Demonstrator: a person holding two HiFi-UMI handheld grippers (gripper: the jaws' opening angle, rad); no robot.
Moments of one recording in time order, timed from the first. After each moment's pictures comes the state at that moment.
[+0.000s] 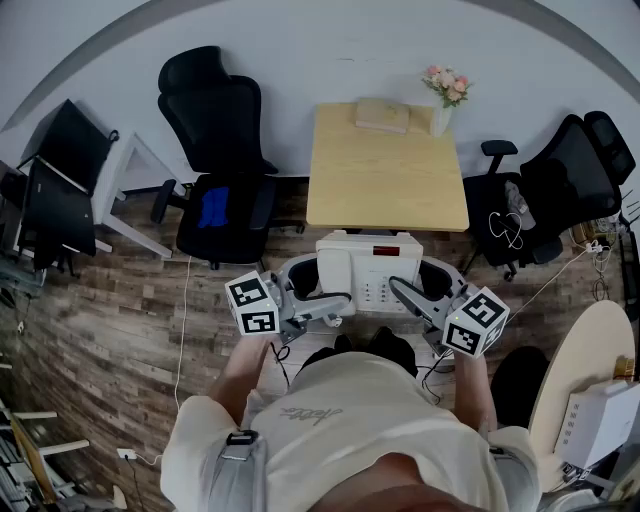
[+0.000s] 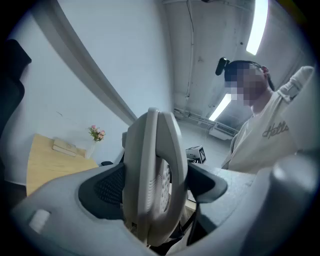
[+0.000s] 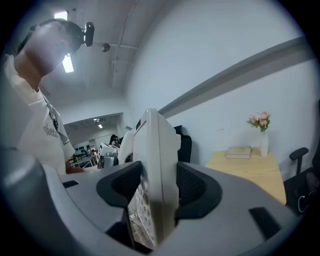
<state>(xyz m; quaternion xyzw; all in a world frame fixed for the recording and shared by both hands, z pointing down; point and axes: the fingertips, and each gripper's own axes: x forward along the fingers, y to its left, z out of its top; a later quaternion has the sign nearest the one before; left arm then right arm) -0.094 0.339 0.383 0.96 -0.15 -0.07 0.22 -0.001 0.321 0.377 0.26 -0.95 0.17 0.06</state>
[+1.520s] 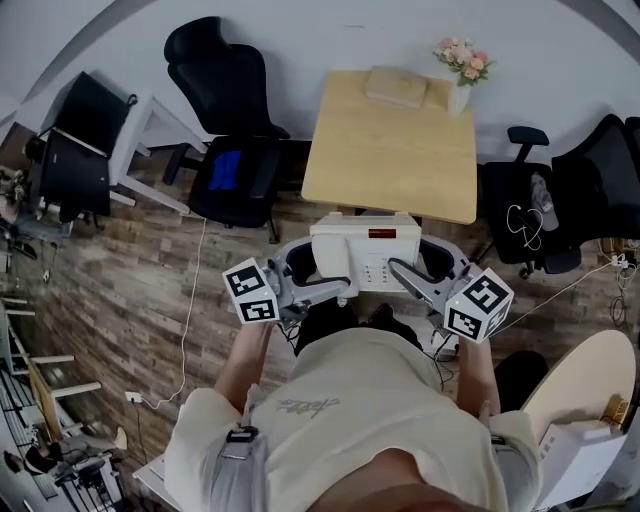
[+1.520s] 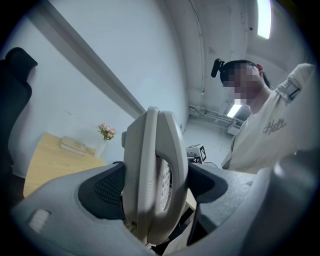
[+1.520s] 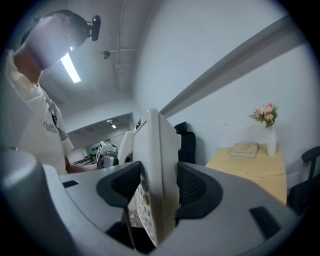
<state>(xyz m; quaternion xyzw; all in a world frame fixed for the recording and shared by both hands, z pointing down) -0.004 0.280 0.396 0.94 -0.24 -0.04 0.22 0.083 0.245 0.395 0.17 -0.97 0.19 0.06</state>
